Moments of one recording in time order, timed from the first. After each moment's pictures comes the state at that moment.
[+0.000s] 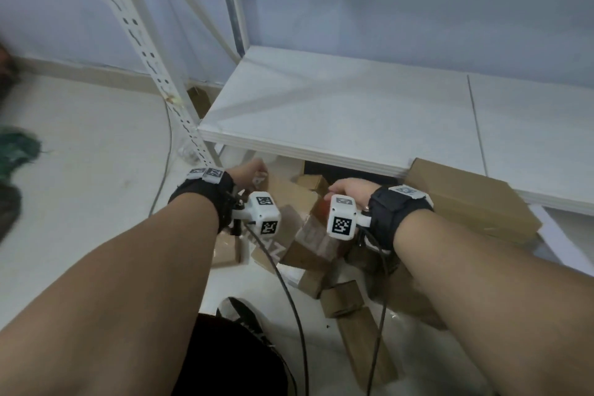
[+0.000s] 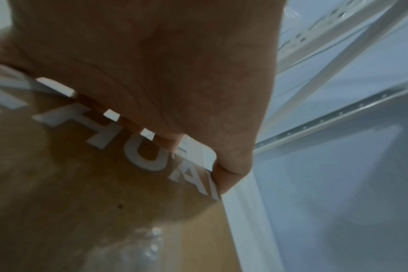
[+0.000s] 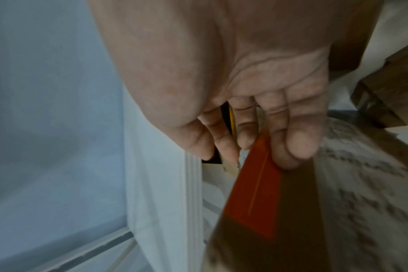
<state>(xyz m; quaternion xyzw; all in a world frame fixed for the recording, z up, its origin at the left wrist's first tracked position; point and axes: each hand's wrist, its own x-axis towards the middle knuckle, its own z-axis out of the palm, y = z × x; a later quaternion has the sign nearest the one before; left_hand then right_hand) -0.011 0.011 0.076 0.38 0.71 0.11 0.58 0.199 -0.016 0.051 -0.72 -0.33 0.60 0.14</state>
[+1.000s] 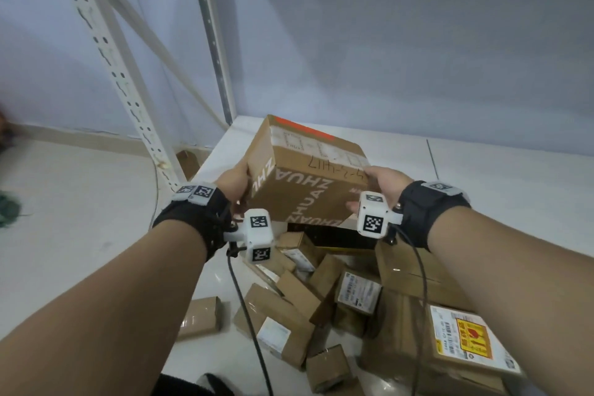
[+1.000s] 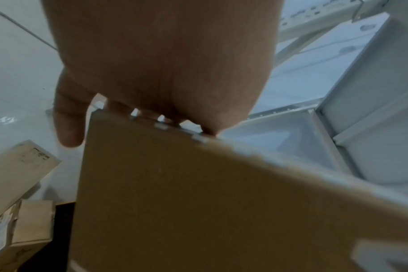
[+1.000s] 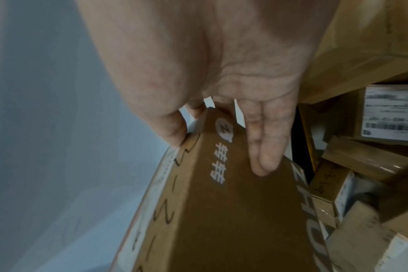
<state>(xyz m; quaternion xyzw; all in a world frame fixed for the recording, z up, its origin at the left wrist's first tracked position) 0.004 0.048 0.137 0.36 0.67 0.35 0.55 0.285 0.032 0.143 -0.70 -0.29 0.54 0.37</state>
